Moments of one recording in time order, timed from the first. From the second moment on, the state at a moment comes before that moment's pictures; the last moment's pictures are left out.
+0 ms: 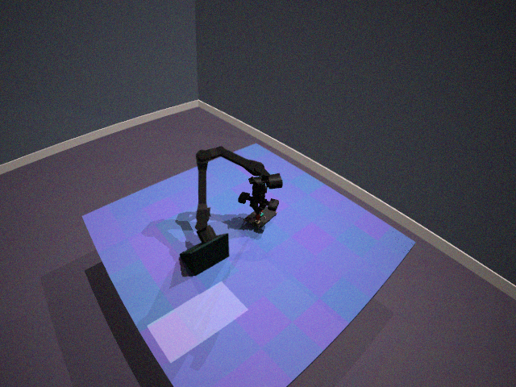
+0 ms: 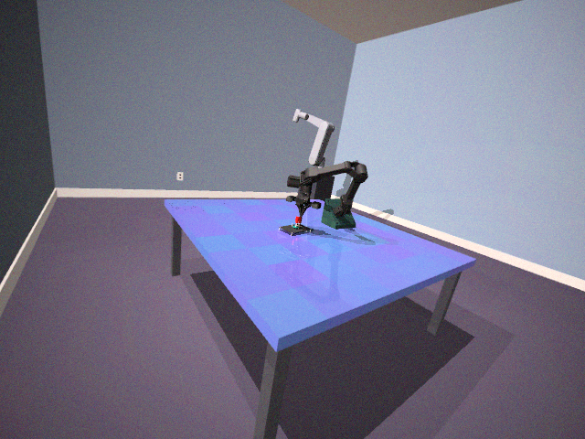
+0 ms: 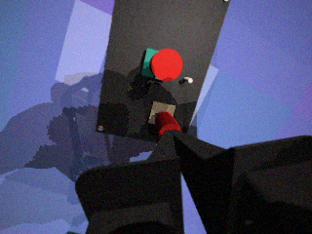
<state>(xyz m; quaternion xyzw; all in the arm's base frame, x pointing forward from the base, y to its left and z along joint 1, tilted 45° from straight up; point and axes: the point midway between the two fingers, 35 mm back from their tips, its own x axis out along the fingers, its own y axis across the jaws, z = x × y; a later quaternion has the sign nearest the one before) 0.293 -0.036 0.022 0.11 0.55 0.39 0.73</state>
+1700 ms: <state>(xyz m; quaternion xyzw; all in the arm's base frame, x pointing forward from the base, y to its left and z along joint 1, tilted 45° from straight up) 0.293 -0.032 0.019 0.11 0.55 0.39 0.73</state>
